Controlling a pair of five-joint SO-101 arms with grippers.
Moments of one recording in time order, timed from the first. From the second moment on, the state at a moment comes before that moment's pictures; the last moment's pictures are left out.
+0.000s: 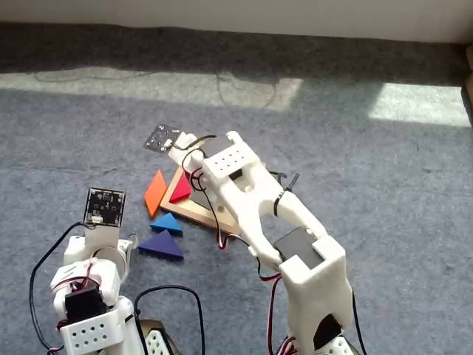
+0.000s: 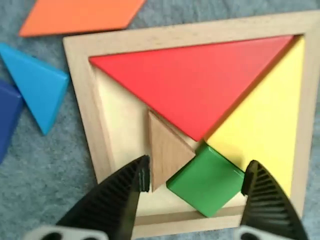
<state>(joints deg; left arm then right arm) -24.6 -102.3 94.9 67.2 -18.1 -40.4 23.8 -4.2 67.5 32.8</state>
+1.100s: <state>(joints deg) -17.3 -79.3 60.1 81.6 -19.5 -15.1 -51.5 63.4 66.0 26.6</state>
